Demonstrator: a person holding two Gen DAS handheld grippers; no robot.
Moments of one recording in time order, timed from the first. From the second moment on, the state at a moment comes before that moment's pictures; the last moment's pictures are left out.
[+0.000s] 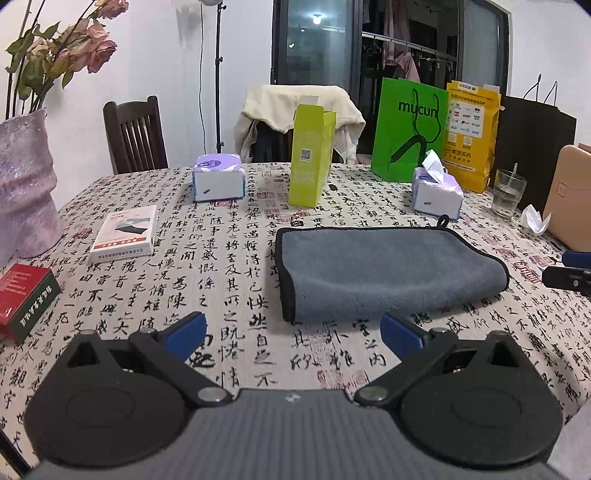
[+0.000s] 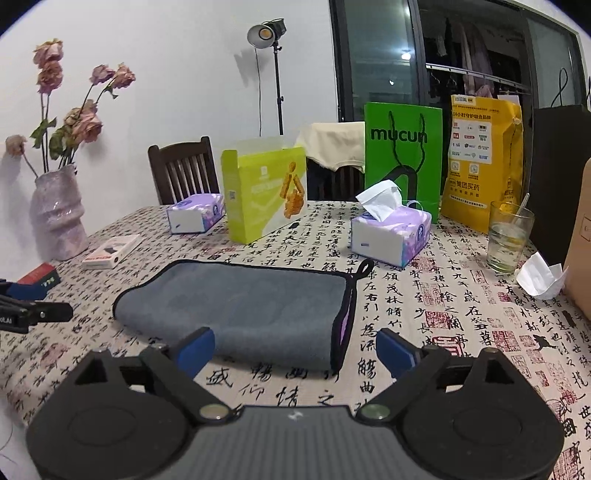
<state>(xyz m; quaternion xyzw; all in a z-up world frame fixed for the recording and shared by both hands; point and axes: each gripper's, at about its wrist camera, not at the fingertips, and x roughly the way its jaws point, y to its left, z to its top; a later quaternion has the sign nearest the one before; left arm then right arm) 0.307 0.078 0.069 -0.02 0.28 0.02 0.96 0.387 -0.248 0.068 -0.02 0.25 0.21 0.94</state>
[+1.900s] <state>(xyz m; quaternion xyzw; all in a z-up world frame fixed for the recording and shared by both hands) 0.131 0.058 0.053 -0.02 0.21 0.01 0.98 0.224 -0.259 0.043 -0.03 0.21 0.23 0.95</state>
